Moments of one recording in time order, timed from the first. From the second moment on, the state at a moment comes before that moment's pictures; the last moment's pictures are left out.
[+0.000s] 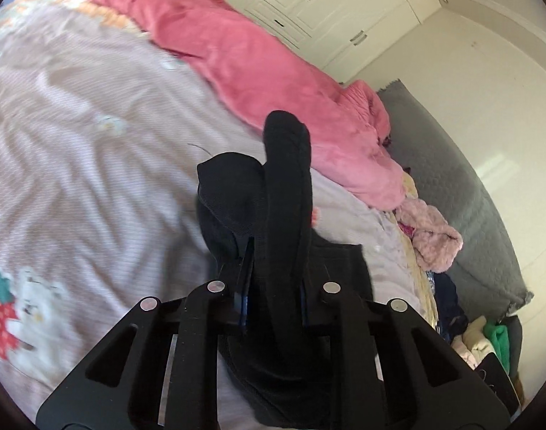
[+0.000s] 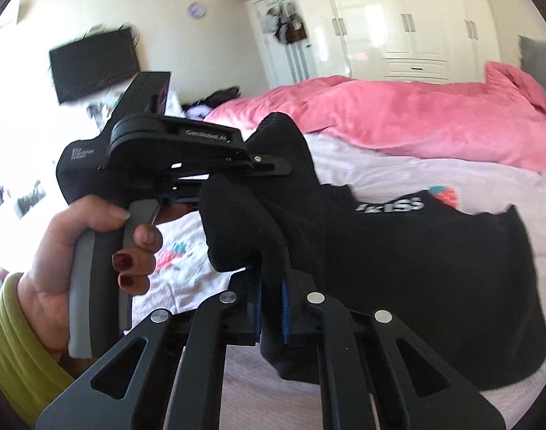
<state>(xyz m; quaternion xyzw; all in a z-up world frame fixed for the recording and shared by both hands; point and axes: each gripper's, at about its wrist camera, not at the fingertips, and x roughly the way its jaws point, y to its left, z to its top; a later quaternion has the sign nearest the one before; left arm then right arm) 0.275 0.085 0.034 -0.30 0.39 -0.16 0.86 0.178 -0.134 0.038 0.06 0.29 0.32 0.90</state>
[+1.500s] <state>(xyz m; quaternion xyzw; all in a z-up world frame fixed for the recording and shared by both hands) 0.250 -0.068 -0.002 -0.08 0.44 -0.08 0.89 0.191 -0.367 0.016 0.33 0.32 0.16 0.87</state>
